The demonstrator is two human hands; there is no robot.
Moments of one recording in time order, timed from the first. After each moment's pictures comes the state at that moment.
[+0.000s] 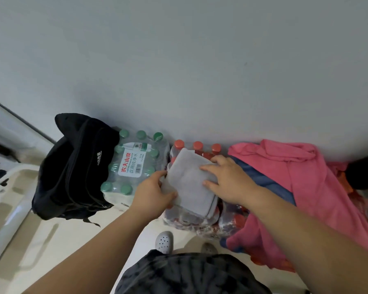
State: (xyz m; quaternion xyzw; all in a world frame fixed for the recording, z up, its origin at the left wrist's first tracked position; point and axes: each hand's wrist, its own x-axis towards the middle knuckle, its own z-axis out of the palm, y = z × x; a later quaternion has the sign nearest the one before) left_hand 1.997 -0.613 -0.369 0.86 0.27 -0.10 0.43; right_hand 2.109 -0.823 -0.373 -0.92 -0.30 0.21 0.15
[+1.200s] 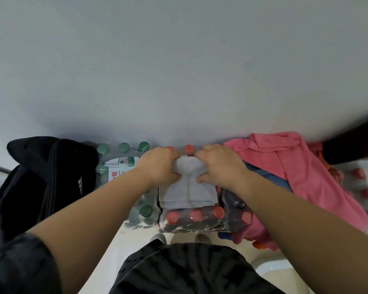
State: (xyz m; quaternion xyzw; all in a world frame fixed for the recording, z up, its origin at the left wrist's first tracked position) left_hand 2.122 -0.572 -0.355 0.97 -0.14 -0.16 0.13; right_hand 2.137 -0.775 -0.351 -0.95 -0.28 0.14 0.03
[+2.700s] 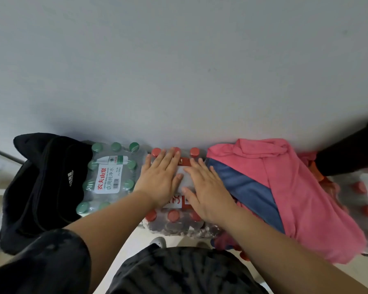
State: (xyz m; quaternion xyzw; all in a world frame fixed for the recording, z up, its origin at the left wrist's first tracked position) left_hand 2.079 -0.630 -0.400 0.99 -0.08 -0.11 0.05; right_hand 2.075 -0.822 -0.386 -0.92 -0.26 0.14 0.24
